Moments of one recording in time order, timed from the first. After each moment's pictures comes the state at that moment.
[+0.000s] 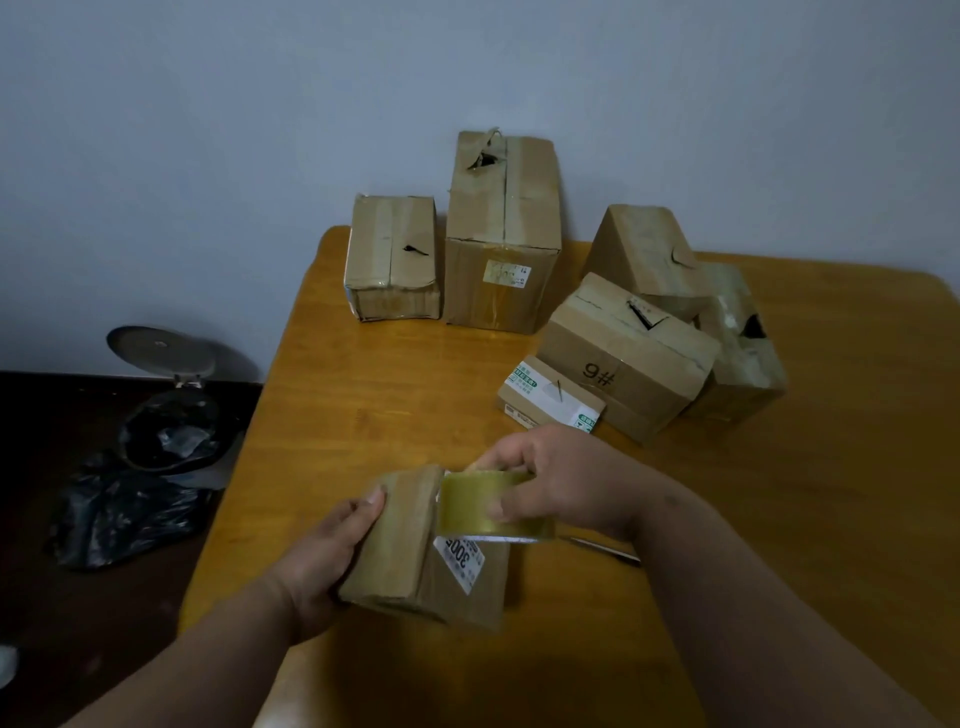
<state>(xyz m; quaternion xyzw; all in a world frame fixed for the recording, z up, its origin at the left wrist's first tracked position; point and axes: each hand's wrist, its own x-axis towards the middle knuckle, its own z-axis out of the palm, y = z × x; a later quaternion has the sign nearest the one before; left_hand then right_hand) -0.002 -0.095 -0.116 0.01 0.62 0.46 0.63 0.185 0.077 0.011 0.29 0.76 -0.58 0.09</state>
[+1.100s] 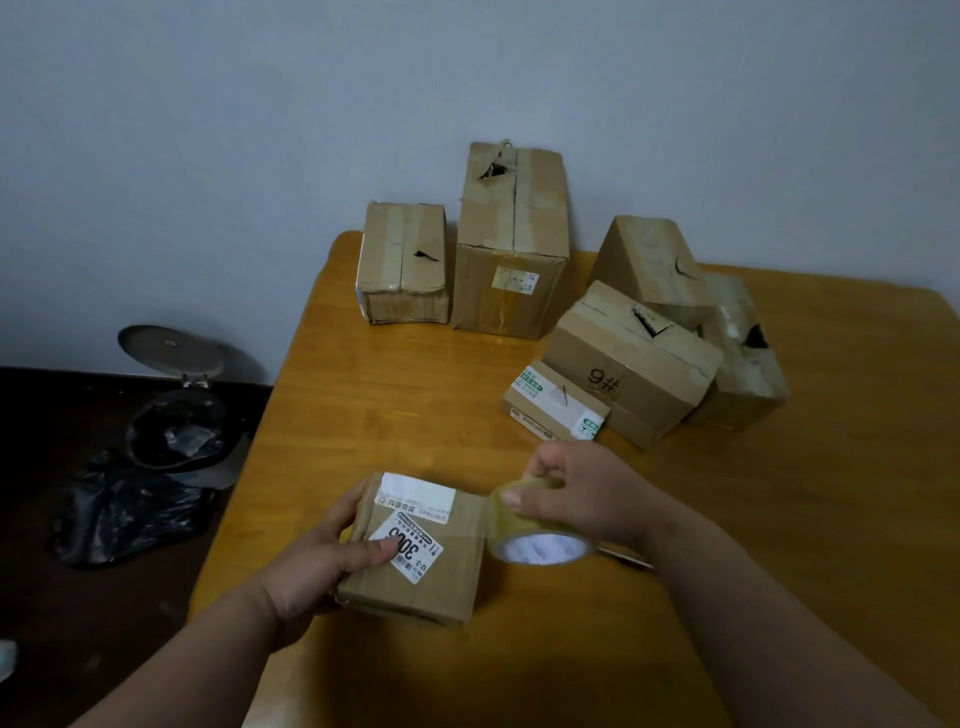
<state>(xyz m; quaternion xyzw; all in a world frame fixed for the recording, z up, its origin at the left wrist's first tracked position) -0.011 -0.115 -0.109 0.13 0.64 0.42 0.63 0.201 0.077 -0.018 0.34 0.81 -0.48 0.03</state>
